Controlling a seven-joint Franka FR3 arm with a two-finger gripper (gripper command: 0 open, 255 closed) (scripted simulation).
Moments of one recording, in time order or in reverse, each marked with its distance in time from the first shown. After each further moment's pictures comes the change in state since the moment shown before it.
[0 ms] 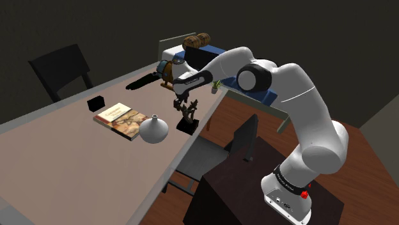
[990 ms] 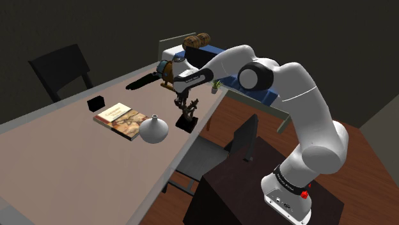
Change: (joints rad) arm 0.000 -0.023 0.001 -0.008 0.002 -0.016 -0.004
